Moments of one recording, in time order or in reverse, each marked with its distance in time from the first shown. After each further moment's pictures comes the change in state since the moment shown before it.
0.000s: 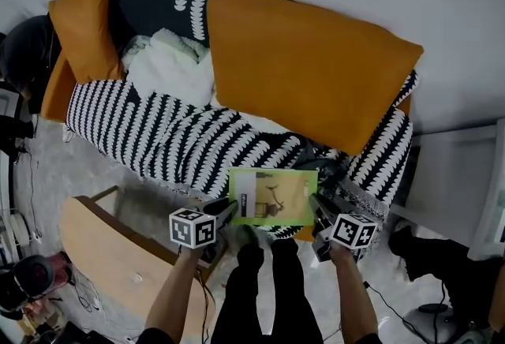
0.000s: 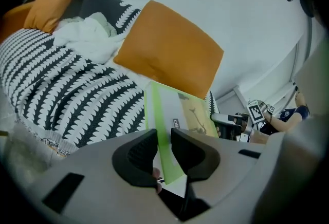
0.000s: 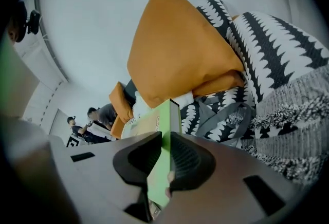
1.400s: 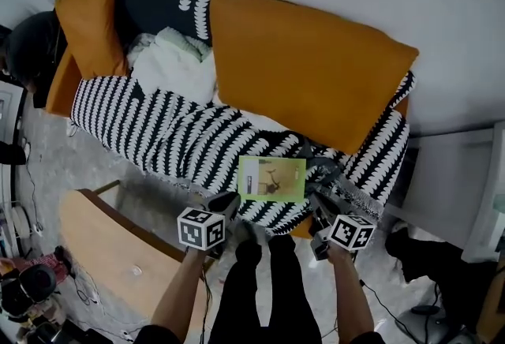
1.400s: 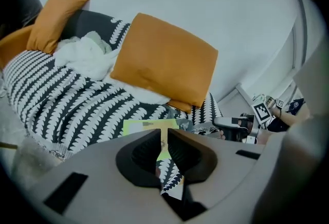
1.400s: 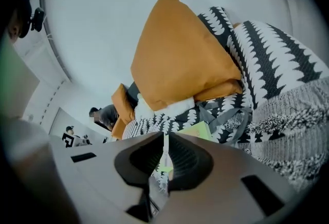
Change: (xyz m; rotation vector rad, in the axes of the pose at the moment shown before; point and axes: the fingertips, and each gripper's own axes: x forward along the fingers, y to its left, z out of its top) left arm -0.012 -0.029 0.020 0.093 -0.080 0.085; right arm -0.019 0.011 0.006 -0.026 -0.028 -0.001
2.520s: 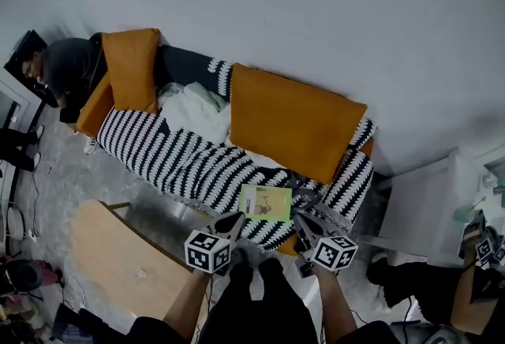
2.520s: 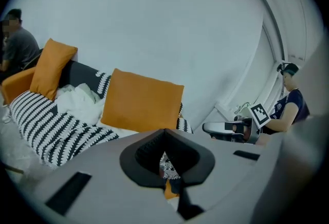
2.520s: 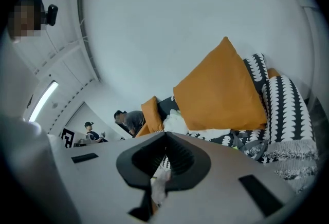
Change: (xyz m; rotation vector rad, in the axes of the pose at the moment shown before) left arm -0.184 -0.166 0.078 0.172 -0.281 -0.015; right arm -0.148 0.198 0.047 -0.199 -0.127 0.197
